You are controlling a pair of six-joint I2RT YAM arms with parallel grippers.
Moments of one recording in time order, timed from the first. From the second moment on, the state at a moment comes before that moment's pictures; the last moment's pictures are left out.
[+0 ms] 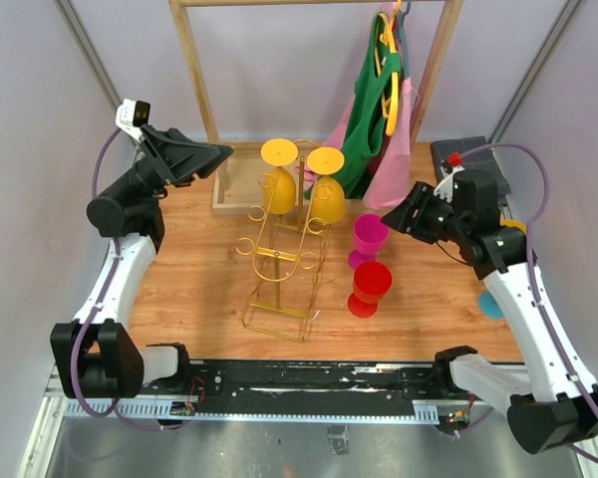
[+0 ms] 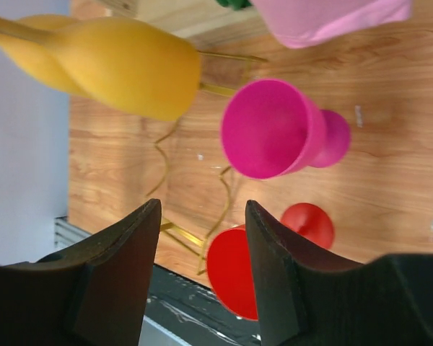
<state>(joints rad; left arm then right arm) 0.03 1.24 1.00 1.30 0.93 -1.94 0.25 0.99 1.16 -0.71 -0.31 0.62</state>
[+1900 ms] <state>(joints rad) 0.03 1.20 1.01 1.14 0.95 -1.84 0.25 1.28 1.11 -0.72 -0.07 0.47</state>
